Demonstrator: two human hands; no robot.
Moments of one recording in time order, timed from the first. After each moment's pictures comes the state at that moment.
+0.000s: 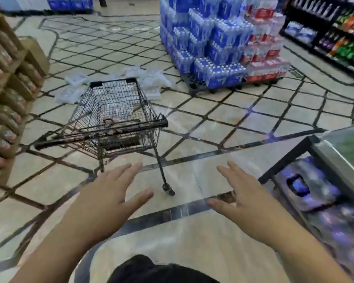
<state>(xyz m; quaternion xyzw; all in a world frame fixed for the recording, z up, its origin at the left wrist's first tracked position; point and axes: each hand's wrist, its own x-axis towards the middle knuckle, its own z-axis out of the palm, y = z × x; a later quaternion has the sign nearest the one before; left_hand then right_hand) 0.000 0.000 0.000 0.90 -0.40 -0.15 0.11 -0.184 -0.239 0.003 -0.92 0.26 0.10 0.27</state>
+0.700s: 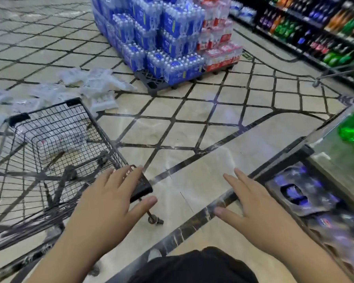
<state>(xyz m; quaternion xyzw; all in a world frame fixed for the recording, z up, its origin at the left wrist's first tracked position) 0.265 -0.190 -0.043 0.85 -0.51 -0.13 0.03 0.010 -0.367 -0.020 -0.87 0.42 0.13 0.23</state>
